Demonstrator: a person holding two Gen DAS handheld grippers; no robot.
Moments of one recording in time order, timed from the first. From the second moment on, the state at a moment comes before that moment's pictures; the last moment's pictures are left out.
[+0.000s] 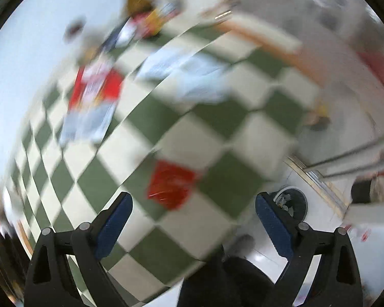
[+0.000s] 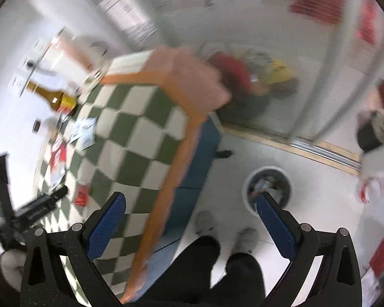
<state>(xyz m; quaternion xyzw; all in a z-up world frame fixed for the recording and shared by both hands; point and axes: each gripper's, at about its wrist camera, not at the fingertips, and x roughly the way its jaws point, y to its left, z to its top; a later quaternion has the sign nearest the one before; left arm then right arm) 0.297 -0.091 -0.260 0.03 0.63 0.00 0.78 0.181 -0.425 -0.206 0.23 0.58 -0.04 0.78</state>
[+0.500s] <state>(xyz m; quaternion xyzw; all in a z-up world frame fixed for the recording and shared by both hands) 0.319 -0.033 -0.323 -0.01 0.65 -0.01 0.76 0.354 -0.271 -0.259 0.16 0.64 0.04 0.75</state>
